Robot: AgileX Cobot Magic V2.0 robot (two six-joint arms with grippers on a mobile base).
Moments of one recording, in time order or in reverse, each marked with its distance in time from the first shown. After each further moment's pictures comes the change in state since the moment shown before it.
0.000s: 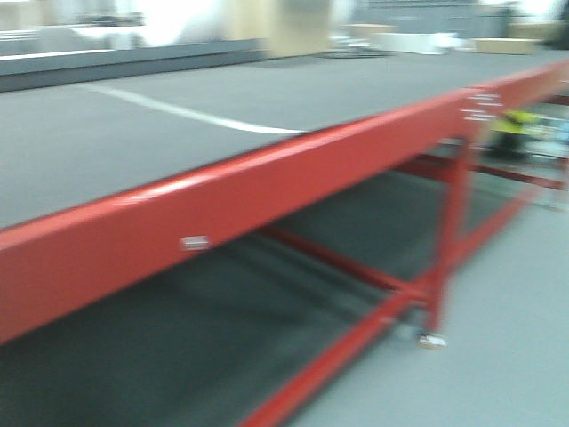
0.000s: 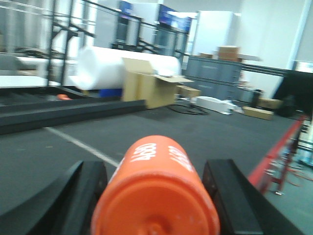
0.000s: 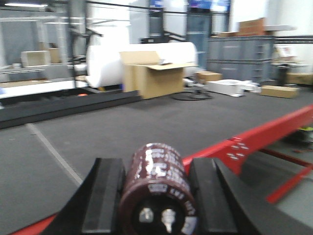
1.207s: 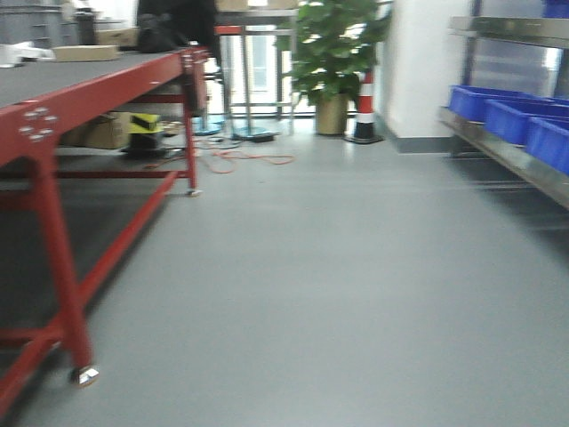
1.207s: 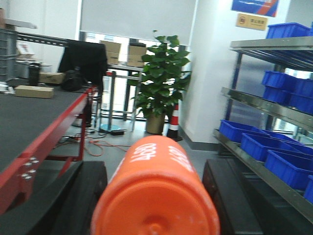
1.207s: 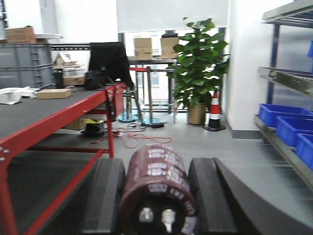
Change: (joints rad) left arm 0.000 0.000 0.000 0.000 0.000 0.000; right arm 0.000 0.000 0.000 0.000 0.000 0.000
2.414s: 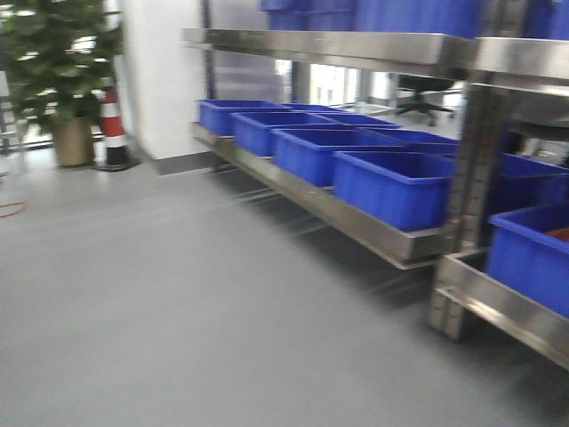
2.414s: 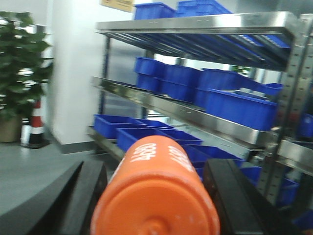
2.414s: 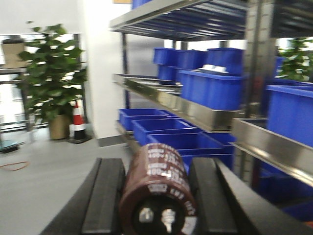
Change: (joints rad) left arm 0.000 0.000 0.000 0.000 0.000 0.000; right arm 0.000 0.000 0.000 0.000 0.000 0.000
